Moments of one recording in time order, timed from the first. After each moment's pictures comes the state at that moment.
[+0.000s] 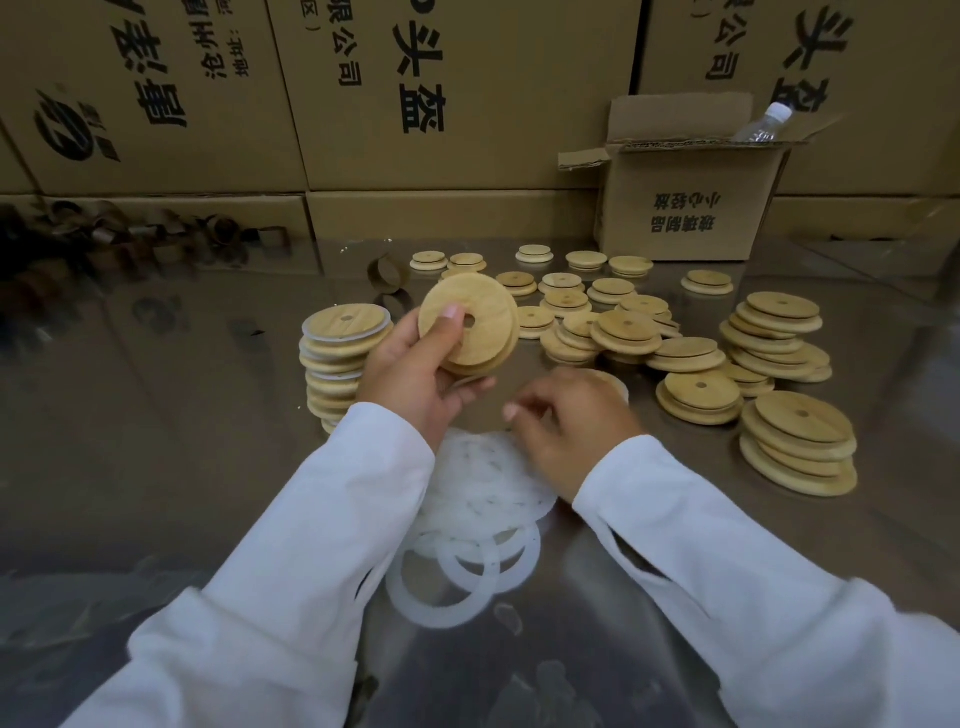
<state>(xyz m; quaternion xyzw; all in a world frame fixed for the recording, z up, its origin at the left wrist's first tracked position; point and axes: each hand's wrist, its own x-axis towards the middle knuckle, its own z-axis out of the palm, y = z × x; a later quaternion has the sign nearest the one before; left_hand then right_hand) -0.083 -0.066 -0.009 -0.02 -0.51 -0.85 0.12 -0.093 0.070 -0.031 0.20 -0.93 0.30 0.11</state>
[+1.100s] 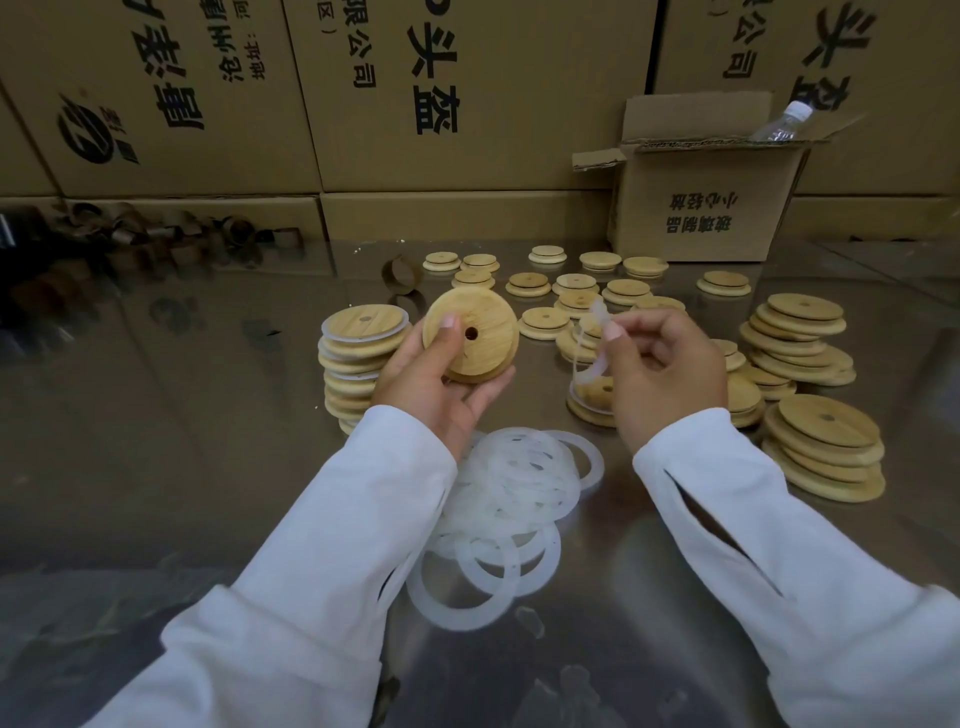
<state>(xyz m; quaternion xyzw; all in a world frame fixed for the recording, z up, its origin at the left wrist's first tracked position) -0.087 -0.068 -0.014 0.02 -0.35 -0.93 0.09 -0.097 0.076 -0.014 0.06 -0.72 0.64 0.28</state>
